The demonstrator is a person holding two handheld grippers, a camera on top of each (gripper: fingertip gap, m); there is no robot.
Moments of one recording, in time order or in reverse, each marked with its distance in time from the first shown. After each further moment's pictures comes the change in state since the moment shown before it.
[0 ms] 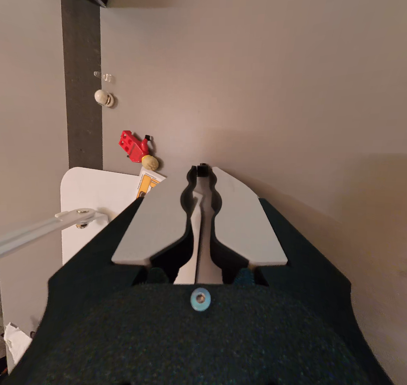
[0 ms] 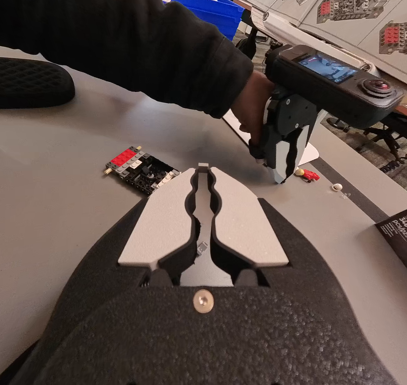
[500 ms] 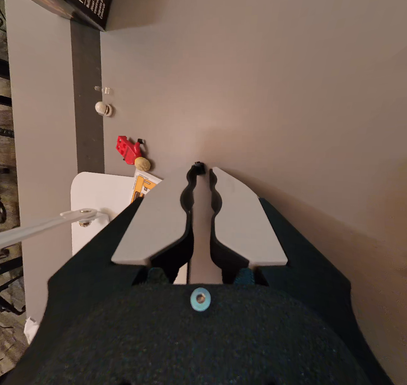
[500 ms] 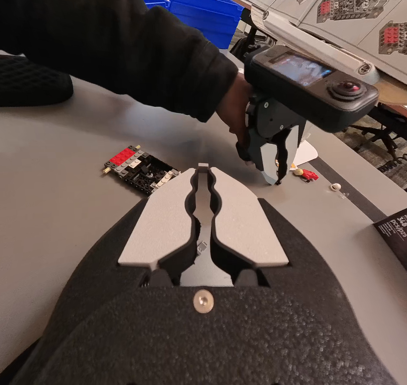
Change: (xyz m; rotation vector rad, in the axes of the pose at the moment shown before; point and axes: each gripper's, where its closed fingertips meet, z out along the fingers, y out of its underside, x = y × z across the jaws) left arm 0.012 -0.001 -0.006 0.049 -0.073 0.083; right arm 0.000 0.000 0.000 -0.004 0.005 -0.006
